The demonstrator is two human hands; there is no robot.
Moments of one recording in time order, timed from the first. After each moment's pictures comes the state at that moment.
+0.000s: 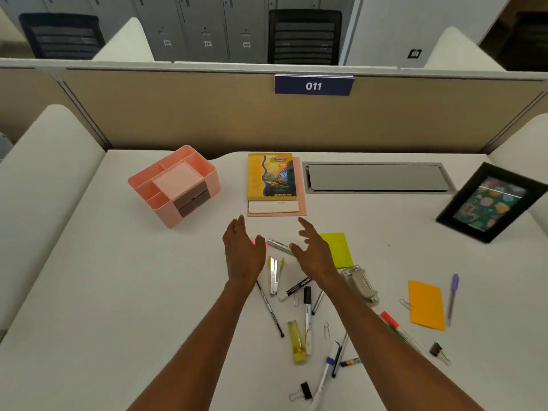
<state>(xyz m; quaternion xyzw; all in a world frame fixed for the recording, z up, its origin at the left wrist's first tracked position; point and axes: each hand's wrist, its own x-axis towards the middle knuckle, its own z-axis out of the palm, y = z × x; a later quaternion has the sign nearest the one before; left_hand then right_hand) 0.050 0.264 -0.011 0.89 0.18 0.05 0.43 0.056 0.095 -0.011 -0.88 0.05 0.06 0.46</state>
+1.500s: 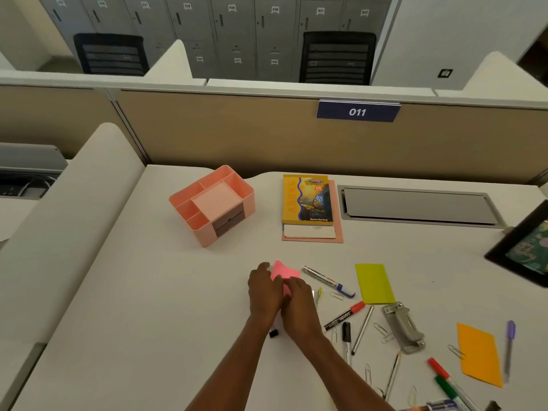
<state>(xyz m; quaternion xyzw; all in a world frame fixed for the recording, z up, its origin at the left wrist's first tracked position) 0.043 0.302 -0.040 0.85 0.25 -0.05 0.46 0.015 0.213 -0.060 -0.90 0.01 0.09 0.42</state>
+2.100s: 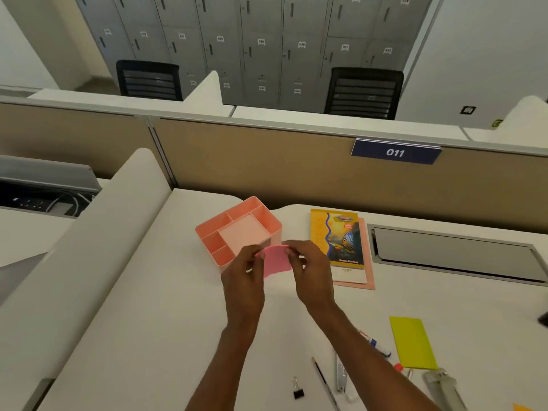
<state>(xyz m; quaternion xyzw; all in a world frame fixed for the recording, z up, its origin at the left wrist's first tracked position) 0.086 0.392 0.062 0.83 0.17 0.25 0.47 0.141 0.269 0.036 -0.84 -0.12 -0.09 0.52</state>
